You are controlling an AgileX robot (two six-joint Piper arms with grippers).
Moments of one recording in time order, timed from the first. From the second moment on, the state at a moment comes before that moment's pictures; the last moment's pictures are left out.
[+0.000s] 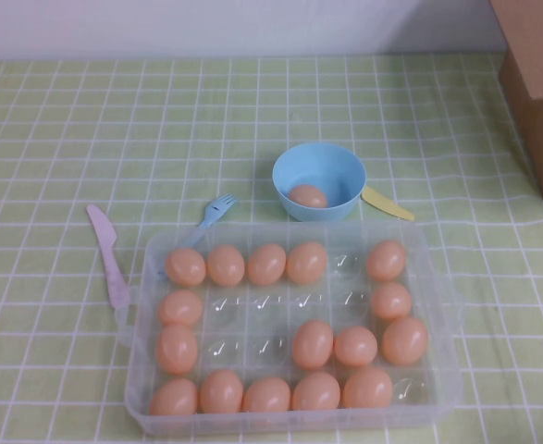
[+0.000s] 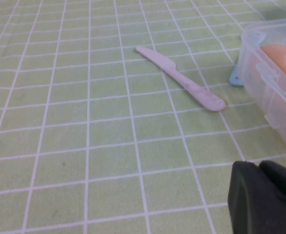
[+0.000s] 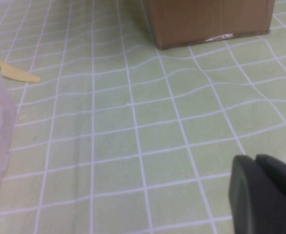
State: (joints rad) right arm -0.09 -0.01 0.03 0.12 0.40 0.08; left arm -0.16 -0.01 0.03 -0.03 0.37 0.04
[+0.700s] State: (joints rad) right arm -0.09 -0.01 0.03 0.80 0.29 0.08; left arm -0.16 -0.01 0.03 -0.03 0.37 0.04
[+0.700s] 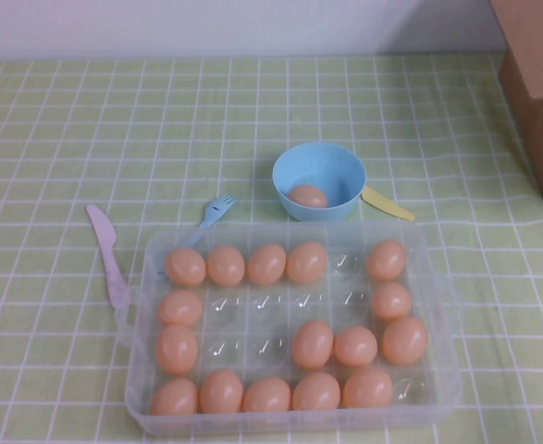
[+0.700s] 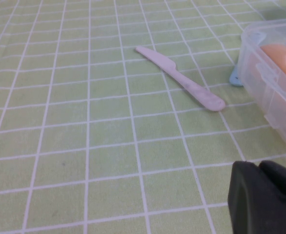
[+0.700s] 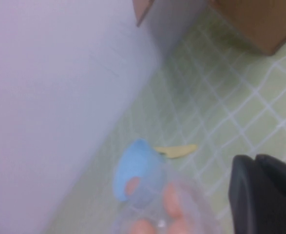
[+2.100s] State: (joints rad) right arm 0.05 1.03 -0.89 0.44 1.18 -0.51; left arm -0.16 -0.01 0.03 -0.03 0.37 0.04
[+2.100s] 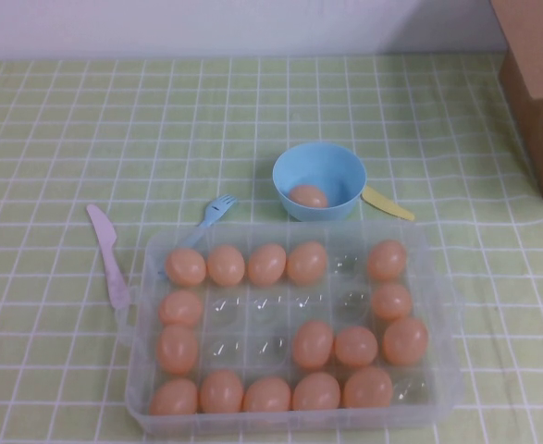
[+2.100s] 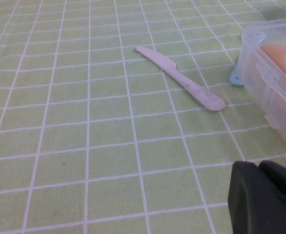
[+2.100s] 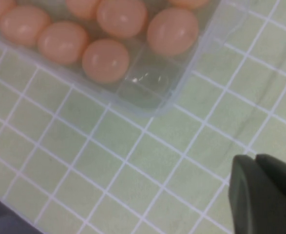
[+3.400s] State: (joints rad) right arm 0.74 1.91 -1.56 0.09 1.14 -0.35; left arm -0.16 -0.01 0.03 -0.03 0.37 0.04
